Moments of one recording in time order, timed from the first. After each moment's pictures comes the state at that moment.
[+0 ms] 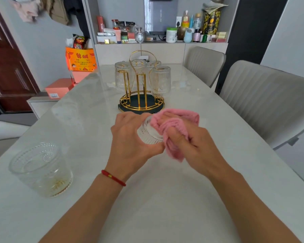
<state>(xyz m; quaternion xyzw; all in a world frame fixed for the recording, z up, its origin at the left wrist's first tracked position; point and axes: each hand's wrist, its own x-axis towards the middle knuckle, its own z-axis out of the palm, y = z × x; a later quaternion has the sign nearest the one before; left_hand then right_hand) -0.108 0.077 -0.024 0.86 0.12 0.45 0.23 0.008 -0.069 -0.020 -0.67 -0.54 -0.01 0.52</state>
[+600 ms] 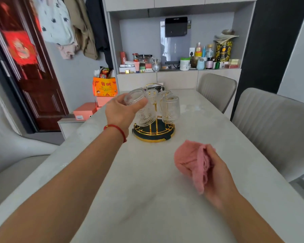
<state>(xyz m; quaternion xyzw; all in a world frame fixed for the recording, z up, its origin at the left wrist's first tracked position) -0.055 0.155 0.076 0.66 0.30 0.49 0.49 0.042 -0.075 -0.037 -0.38 -0.12 0.39 0.83</state>
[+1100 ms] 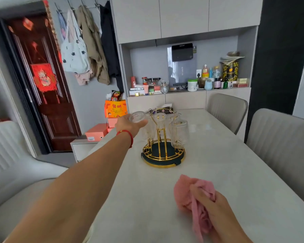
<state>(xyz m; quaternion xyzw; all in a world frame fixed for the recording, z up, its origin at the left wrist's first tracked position) -0.004 0.257 0.085 0.71 0.41 0.43 0.38 0.030 -0.054 -0.046 -0.57 -0.17 0.33 0.73</state>
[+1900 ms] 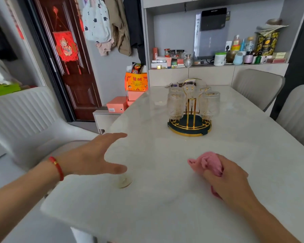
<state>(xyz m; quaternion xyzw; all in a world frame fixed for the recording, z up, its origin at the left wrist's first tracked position) -0.297 0.186 0.050 0.94 0.30 0.03 0.16 -0.046 -0.057 -0.022 -0.76 -0.37 0.12 0.52</state>
